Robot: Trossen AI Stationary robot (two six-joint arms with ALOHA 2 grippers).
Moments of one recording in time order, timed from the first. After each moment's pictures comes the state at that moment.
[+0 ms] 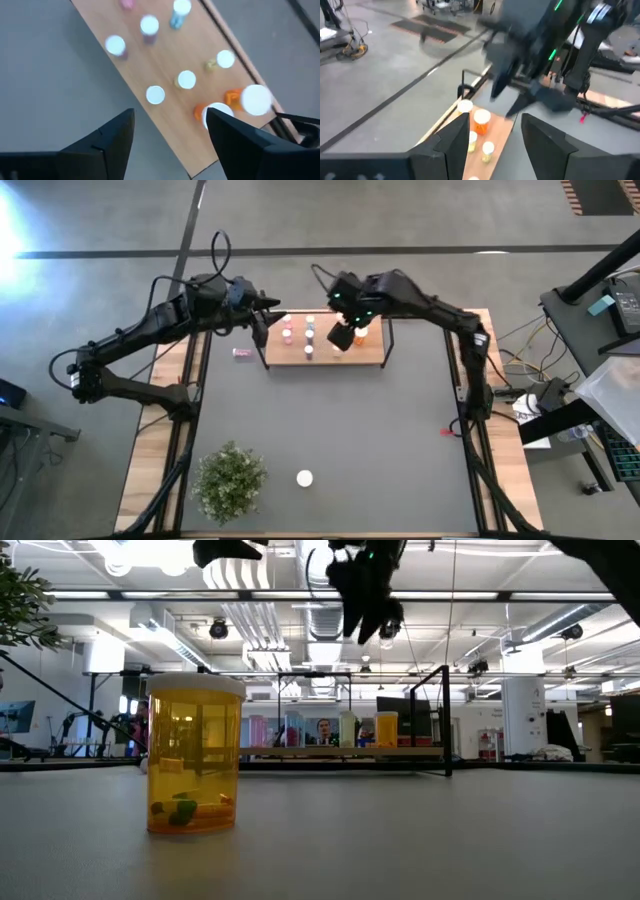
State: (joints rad) left arm 0.40 1.11 1.33 -0.51 -0.04 -0.10; right arm -0.37 1.89 2.21 -1.36 0.08 0.16
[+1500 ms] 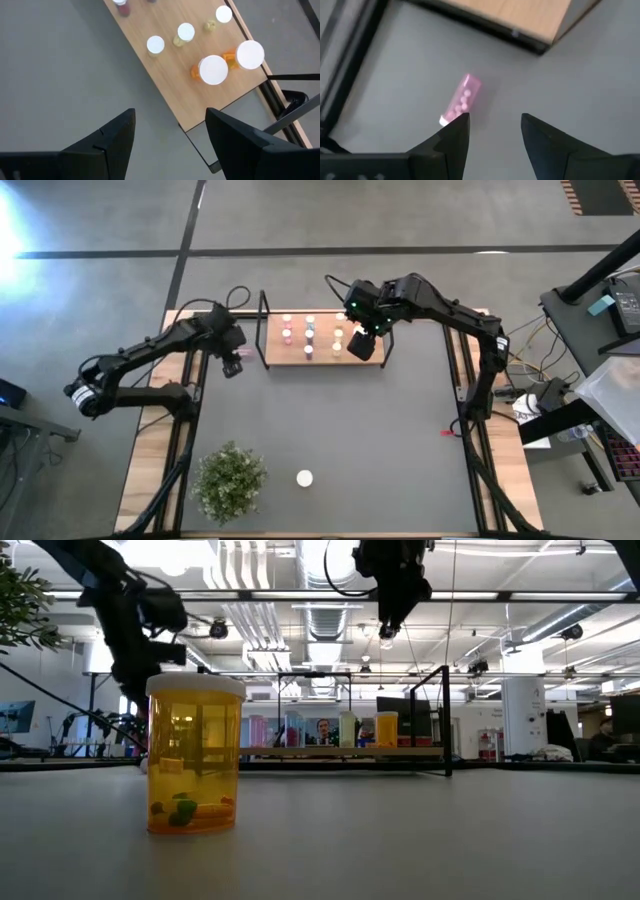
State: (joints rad) left arm 0.82 1.06 0.72 -0.77 0.02 0.40; right arm -0.33 1.73 2.07 -1.46 0.08 0.16
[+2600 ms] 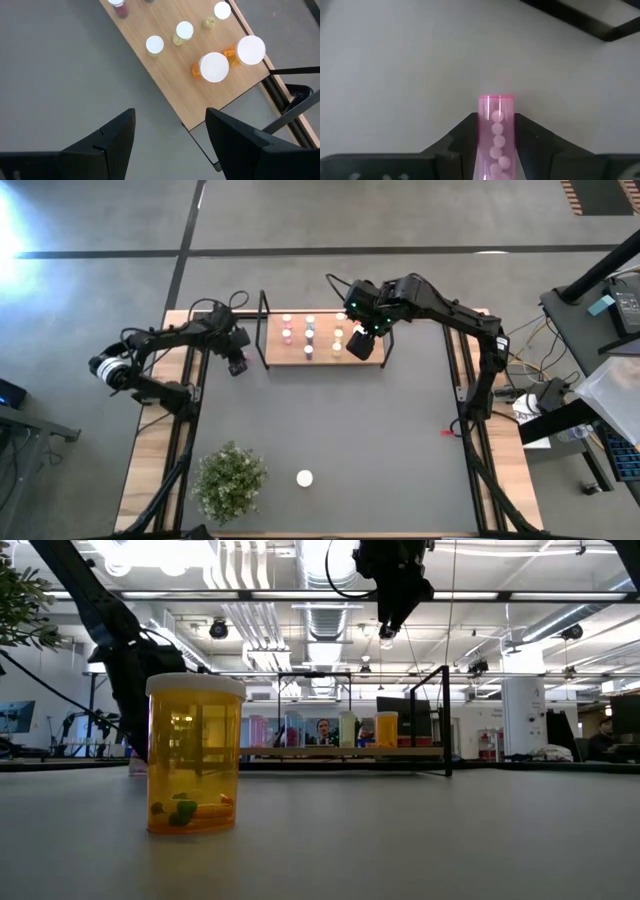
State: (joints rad) left arm 1.01 1.35 0.59 -0.43 0.15 0.53; right arm -0.33 1.73 2.06 -1.46 0.08 0.21
